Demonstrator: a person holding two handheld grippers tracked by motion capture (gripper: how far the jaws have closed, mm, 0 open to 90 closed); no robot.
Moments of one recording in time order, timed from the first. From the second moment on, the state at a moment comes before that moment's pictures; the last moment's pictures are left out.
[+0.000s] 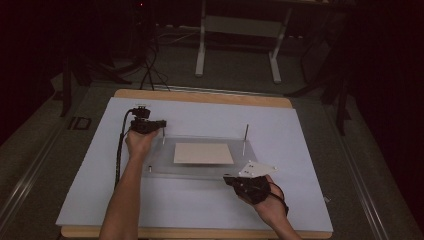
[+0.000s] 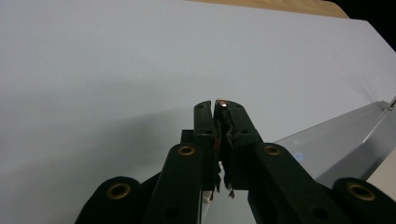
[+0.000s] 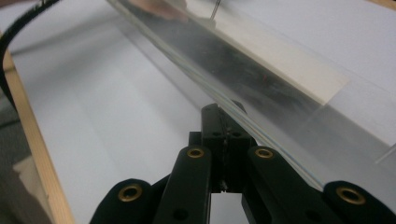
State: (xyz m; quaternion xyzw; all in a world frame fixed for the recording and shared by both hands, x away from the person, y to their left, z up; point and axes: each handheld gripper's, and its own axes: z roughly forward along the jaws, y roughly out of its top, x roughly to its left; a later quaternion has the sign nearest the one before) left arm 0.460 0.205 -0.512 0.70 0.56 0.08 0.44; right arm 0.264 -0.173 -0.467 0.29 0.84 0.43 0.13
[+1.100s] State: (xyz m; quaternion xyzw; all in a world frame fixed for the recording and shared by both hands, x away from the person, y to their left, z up) left arm 0.426 0.222 -0.491 0.73 0.48 0.11 0.47; right arm 0.275 -0.175 -0.451 0.30 0.83 0.45 0.13
